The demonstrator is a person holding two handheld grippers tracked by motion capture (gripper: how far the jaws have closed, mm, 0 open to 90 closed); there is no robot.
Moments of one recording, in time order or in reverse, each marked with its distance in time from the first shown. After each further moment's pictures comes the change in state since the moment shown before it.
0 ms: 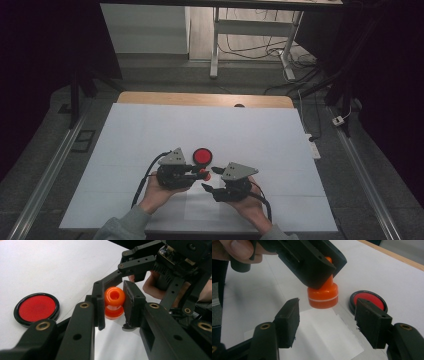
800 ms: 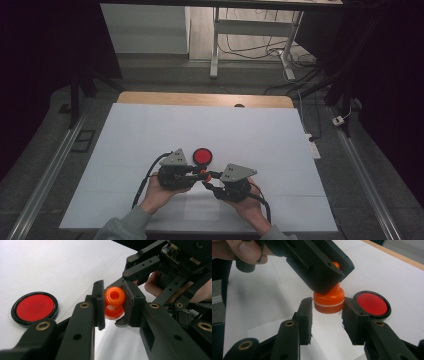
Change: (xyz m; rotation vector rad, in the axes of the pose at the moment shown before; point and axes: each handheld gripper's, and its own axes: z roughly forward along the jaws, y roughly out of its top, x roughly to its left) left arm -0.002 -0.001 0.004 0.007 -0.004 0.002; right arm 0.003 0.001 0.000 0.013 0.019 -0.019
